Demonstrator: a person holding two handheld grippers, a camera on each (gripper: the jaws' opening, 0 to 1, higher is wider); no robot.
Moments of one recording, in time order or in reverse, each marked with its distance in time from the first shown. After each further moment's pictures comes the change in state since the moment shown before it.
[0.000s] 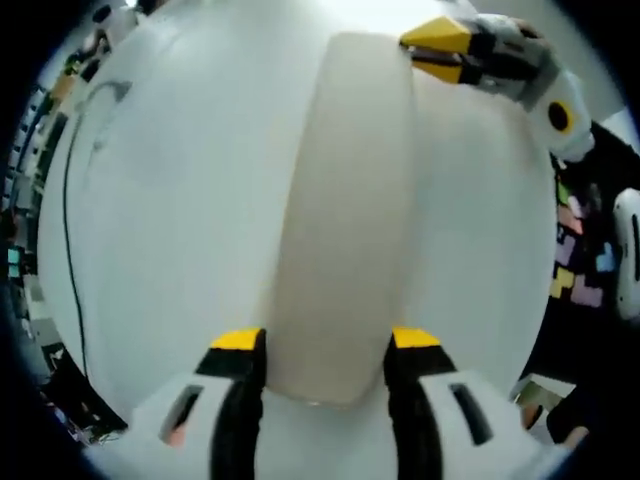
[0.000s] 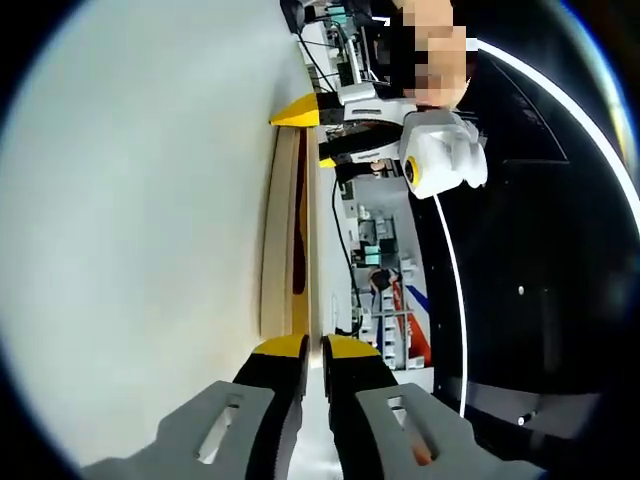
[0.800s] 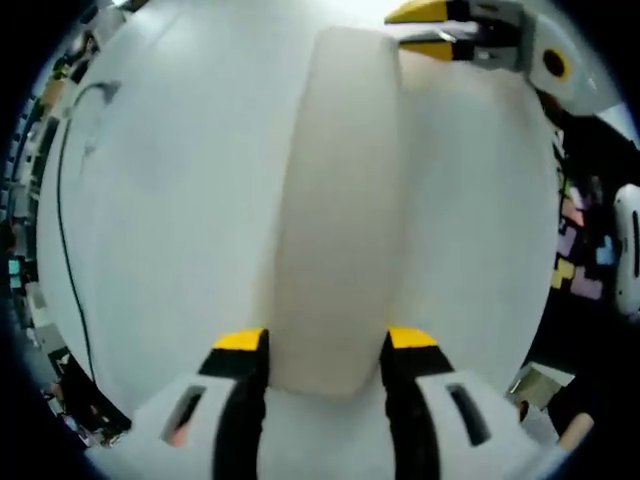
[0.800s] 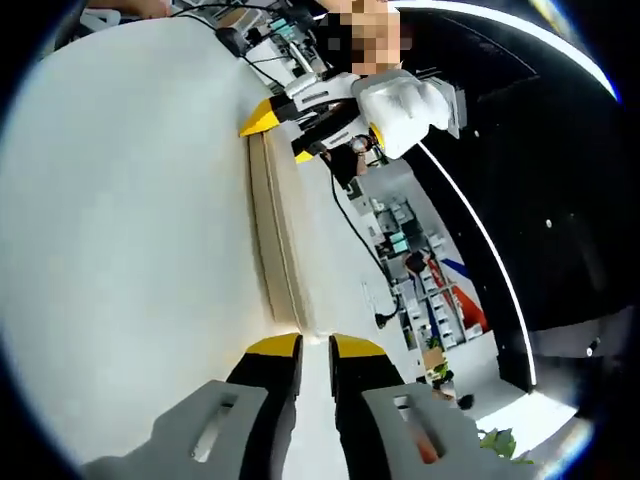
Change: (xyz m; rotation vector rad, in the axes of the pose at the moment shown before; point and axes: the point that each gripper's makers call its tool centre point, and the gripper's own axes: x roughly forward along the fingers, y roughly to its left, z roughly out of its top) left arm -0.001 0.004 -0.002 0.031 0.063 -0.005; right arm 0.002 0.008 -0.025 0.360 -0.059 0.117
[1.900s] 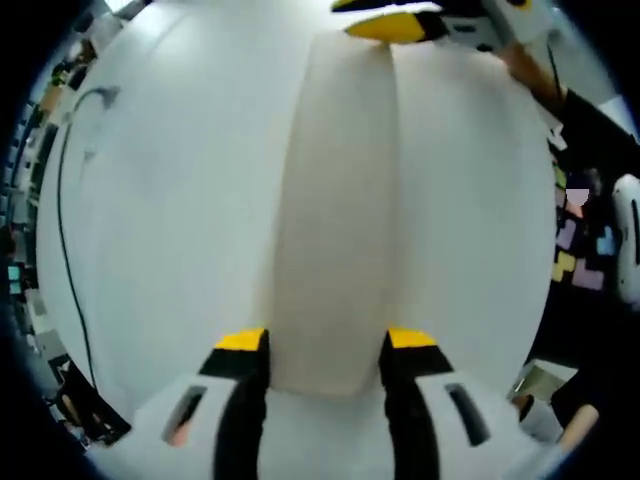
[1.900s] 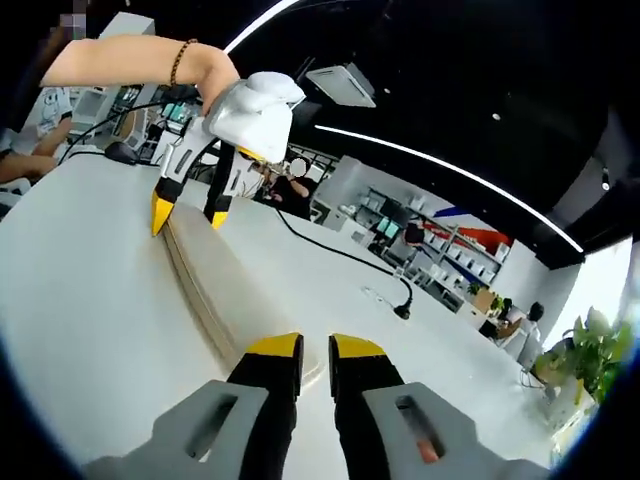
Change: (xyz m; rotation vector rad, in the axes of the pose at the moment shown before) left arm 0.001 0.001 -0.004 0.021 -0.033 -0.005; right arm 0.030 -0.022 0.014 0.564 -0.161 -0.028
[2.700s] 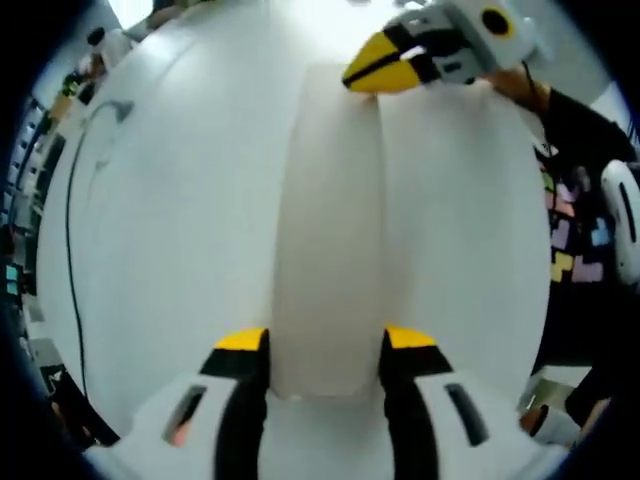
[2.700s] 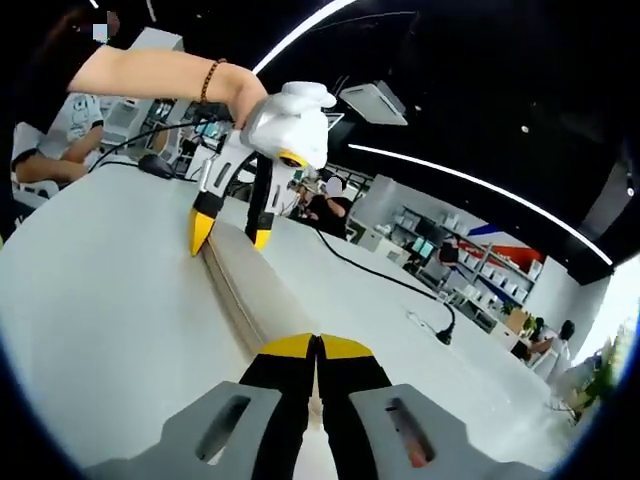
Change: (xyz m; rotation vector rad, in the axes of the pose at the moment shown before) left arm -0.003 0.003 0.001 0.020 -0.186 -0.002; right arm 0.019 0.043 0.022 0.003 -0.063 0.206
